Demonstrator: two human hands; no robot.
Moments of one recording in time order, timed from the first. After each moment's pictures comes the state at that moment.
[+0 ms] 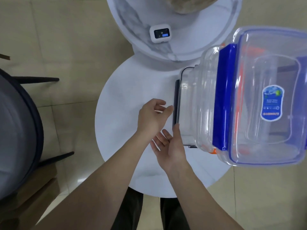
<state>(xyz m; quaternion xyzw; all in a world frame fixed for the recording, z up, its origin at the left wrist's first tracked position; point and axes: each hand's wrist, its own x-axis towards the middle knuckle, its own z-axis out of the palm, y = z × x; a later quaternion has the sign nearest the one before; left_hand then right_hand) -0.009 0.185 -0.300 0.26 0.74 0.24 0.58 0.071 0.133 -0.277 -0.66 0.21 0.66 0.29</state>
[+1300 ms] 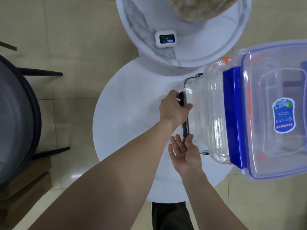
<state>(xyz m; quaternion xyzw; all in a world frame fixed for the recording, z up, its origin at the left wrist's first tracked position) 0.044 0.236 -0.309 0.25 0.73 0.24 0.58 0.130 0.141 -0.293 -0.69 0.20 0.61 0.33</state>
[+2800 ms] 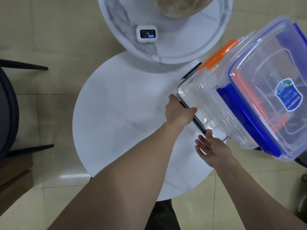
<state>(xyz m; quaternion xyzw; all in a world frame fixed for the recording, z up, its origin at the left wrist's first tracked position) 0.126 0.246 -0.317 0.17 0.74 0.22 0.61 0.268 0.195 -0.283 -0.80 0.04 0.57 0.16</state>
